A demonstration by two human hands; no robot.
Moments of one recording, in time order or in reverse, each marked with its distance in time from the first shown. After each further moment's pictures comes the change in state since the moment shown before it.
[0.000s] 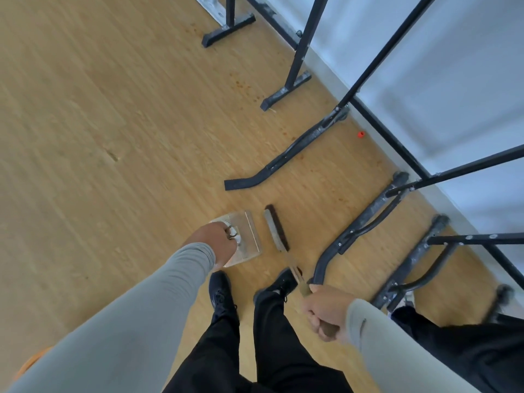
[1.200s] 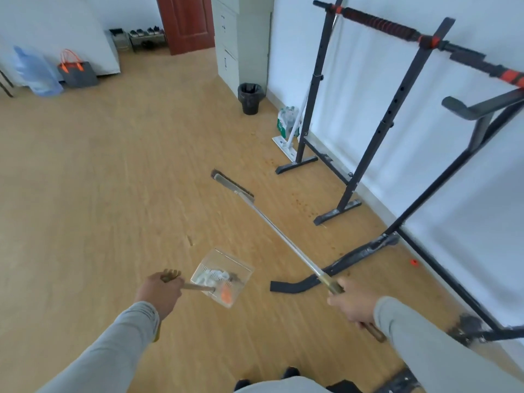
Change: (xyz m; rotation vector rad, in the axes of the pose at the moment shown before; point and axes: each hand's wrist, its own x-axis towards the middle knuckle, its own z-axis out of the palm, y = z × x) left_hand -0.124 -0.109 -0.147 -0.814 0.633 -0.296; right_hand -0.123 -0.178 0.028 -0.997 0.274 -0.618
